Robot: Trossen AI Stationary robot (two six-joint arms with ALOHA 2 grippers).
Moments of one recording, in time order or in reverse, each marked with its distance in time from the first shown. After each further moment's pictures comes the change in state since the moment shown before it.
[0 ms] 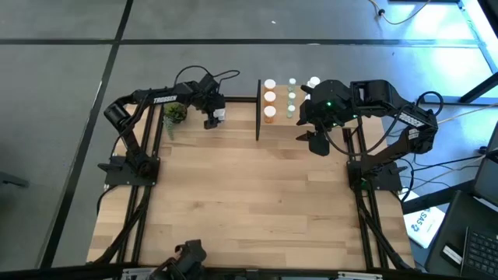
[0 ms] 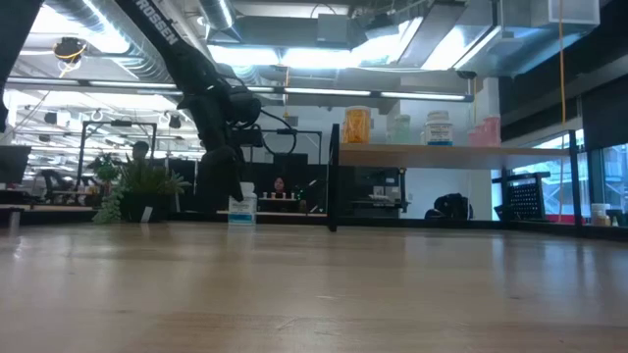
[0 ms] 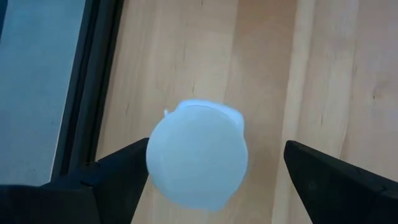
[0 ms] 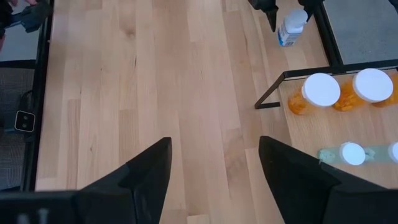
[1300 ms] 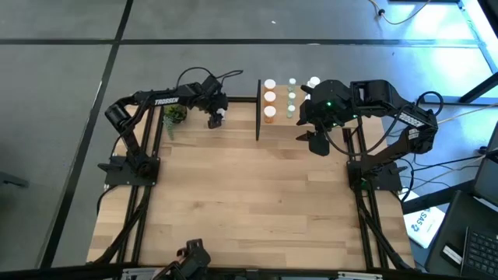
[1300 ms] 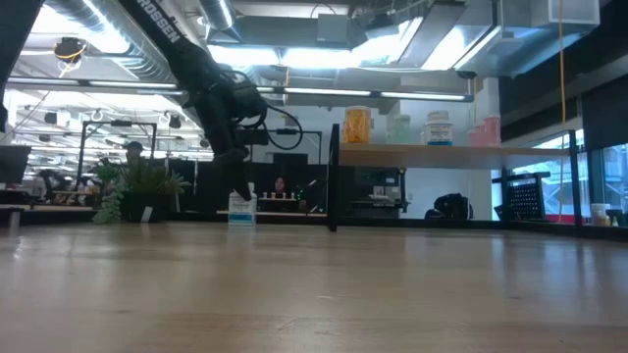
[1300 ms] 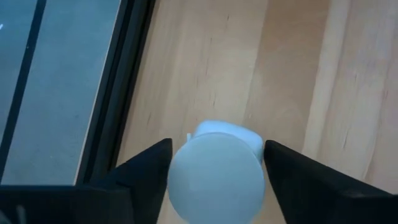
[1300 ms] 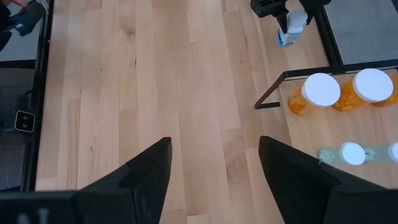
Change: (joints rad) left arm -0.043 0.000 0.000 0.067 -0.101 -0.079; right arm 0.000 0.000 0.000 0.000 0.000 0.000
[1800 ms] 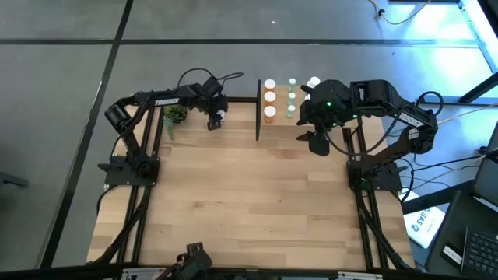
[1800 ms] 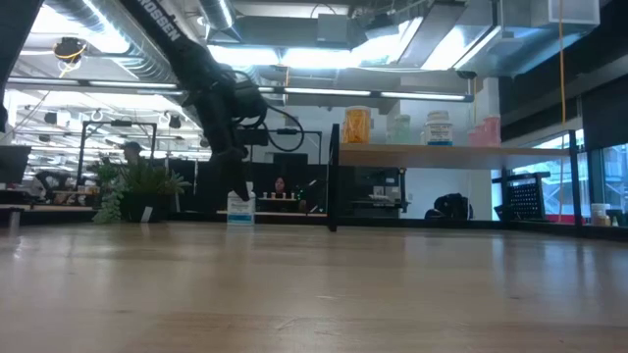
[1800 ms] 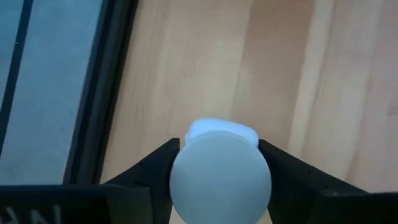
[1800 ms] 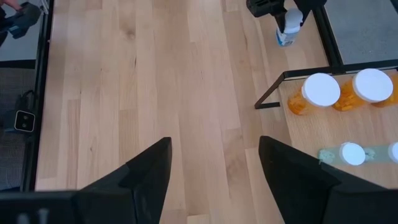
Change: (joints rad) left arm -0.017 -0.001 0.002 -0.044 -0.001 0.000; right arm 0.000 0.000 0.000 0.000 0.000 -0.002
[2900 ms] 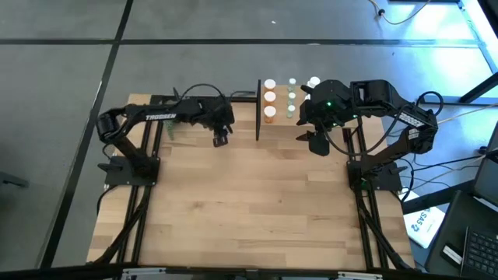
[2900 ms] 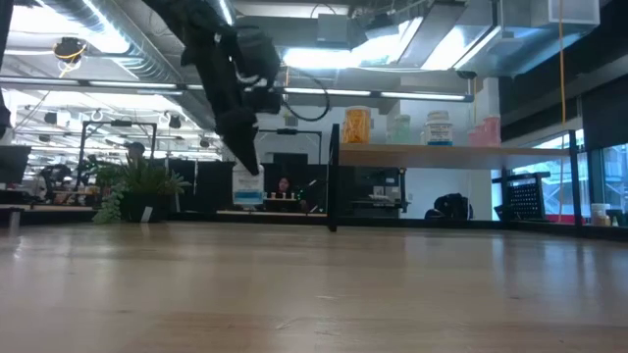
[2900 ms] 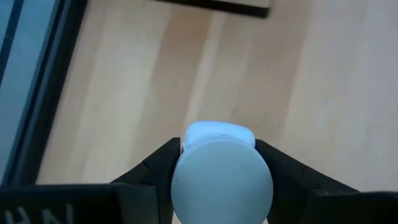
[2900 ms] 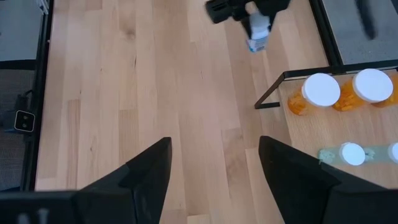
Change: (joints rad) left arm -0.284 -0.148 -0.002 -0.129 -0.114 -0.317; right arm 0.000 0.000 0.000 0.000 0.000 0.000
